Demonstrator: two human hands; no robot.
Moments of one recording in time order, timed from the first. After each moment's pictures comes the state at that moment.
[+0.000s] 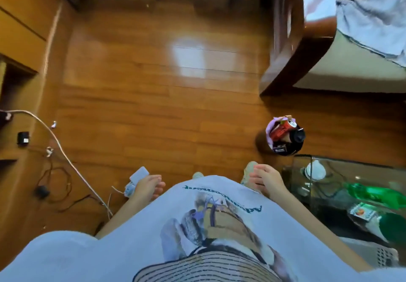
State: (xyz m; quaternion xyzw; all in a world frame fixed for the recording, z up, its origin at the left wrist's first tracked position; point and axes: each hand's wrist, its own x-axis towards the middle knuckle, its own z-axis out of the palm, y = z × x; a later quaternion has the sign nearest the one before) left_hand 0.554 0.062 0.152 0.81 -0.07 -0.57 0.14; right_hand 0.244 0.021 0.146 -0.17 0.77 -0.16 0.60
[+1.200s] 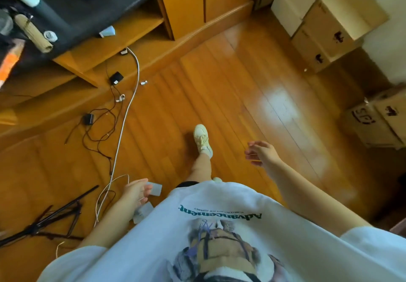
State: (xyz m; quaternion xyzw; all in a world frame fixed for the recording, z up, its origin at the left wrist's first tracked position) left_hand 0.863 -0.106 0.149 0.72 0.40 -0.41 0.39; right_hand 0.764 -0.431 0.148 -0.55 0.56 0.14 0.60
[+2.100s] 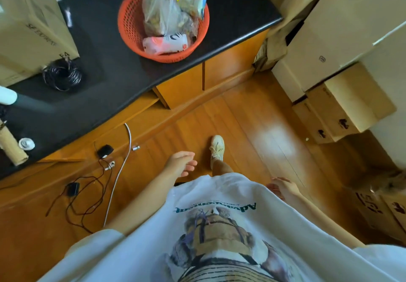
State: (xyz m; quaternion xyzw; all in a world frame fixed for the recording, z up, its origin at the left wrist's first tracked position) left_hand 1.265 -0.464 0.154 0.75 0.17 -0.50 0.41; right_hand 1.067 -0.685 0.126 -0.46 0.68 0.16 0.55
